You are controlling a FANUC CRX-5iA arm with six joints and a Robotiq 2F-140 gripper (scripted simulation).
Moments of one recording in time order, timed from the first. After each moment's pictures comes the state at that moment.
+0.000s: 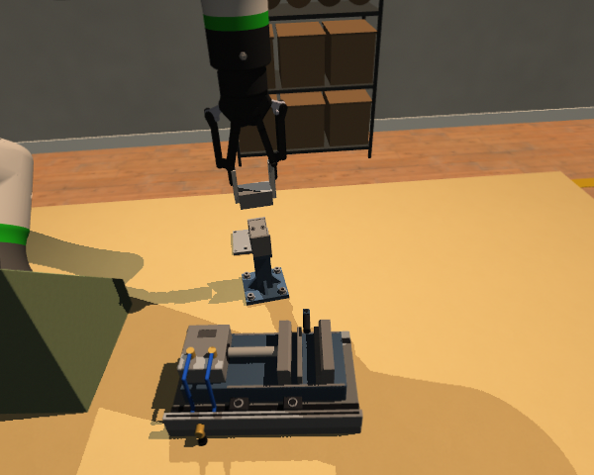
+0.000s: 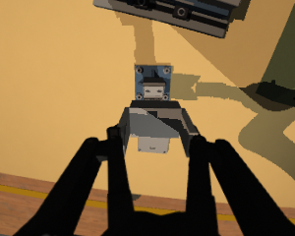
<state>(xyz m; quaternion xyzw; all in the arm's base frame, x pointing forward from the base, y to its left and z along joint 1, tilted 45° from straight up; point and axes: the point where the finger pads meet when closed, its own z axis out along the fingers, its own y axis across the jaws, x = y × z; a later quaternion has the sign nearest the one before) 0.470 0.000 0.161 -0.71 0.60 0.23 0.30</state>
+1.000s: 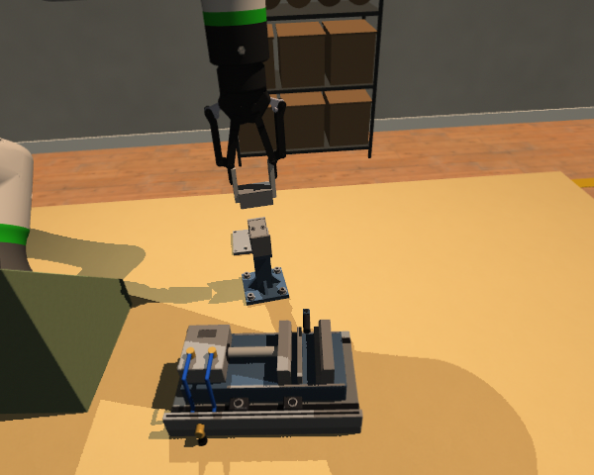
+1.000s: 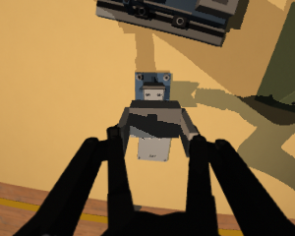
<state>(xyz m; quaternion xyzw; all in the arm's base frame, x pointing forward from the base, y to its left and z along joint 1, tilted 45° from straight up) 0.470 0.001 0.162 -0.71 0.61 0.20 0.28</state>
